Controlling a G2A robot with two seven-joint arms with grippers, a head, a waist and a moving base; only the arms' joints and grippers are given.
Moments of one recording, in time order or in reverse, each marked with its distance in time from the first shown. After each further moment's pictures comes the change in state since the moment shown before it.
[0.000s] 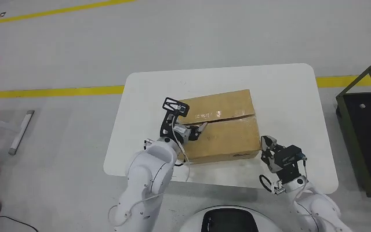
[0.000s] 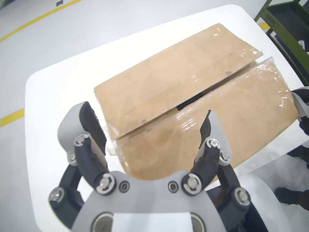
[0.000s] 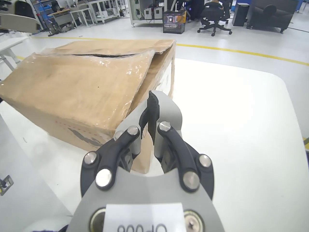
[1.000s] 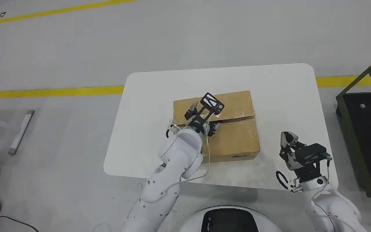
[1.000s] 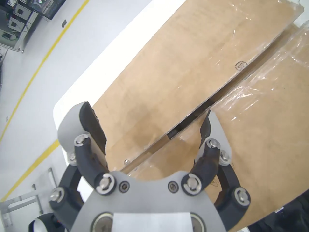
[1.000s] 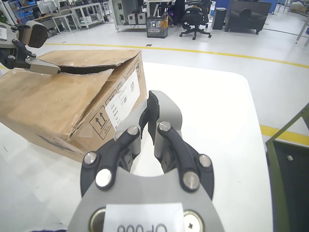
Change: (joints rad) left arm -0.207 -0.030 0.225 0.250 0.277 -0.085 -0.042; right arm -0.042 0.014 0.115 -0.043 0.035 0.040 -0.009
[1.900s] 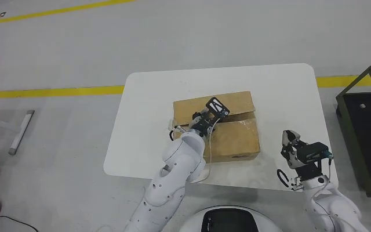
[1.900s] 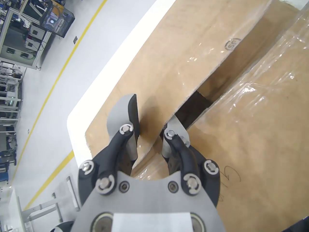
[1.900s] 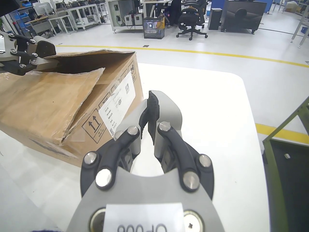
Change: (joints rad) left arm 0.037 -0.008 0.010 0.017 0.117 -0.045 0.132; right arm 0.005 0.002 0.001 0.003 0.010 0.021 -0.003
